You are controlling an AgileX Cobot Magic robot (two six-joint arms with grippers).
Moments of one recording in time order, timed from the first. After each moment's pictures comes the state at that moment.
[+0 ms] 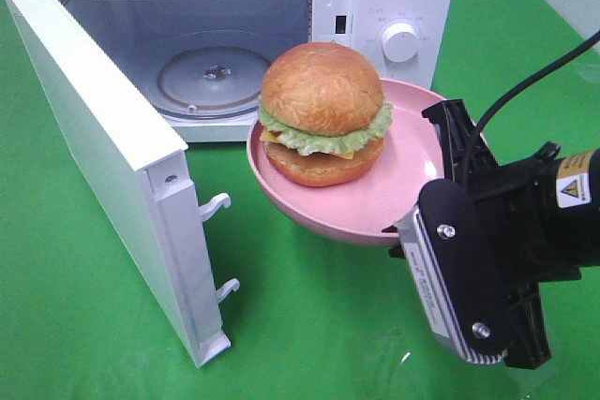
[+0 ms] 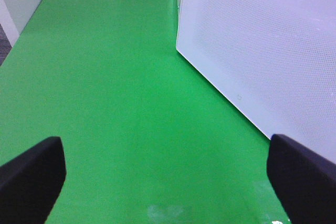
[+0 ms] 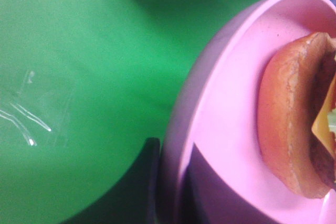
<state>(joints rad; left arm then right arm) 0.09 0.00 -0.52 -0.13 1.08 0.07 0.70 1.20 -0.51 0.20 0.18 -1.50</state>
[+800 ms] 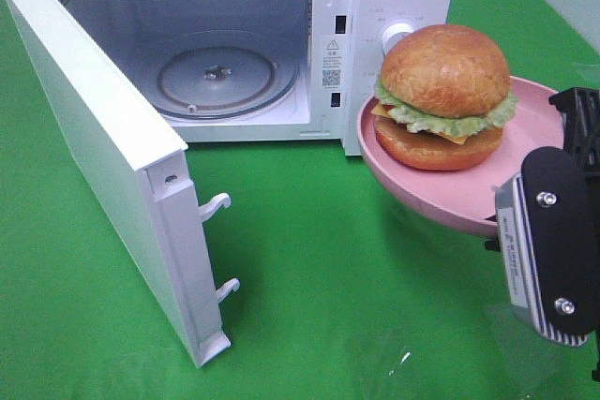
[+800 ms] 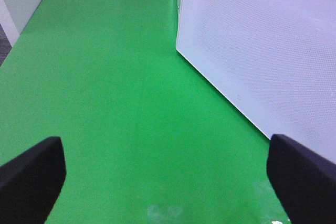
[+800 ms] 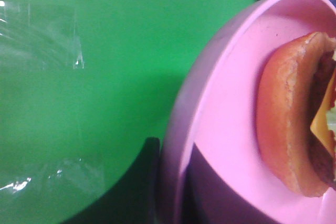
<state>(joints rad) 0.09 0.00 -0.52 -0.13 1.08 0.07 0.70 0.97 -0.48 -0.35 0.43 -0.75</state>
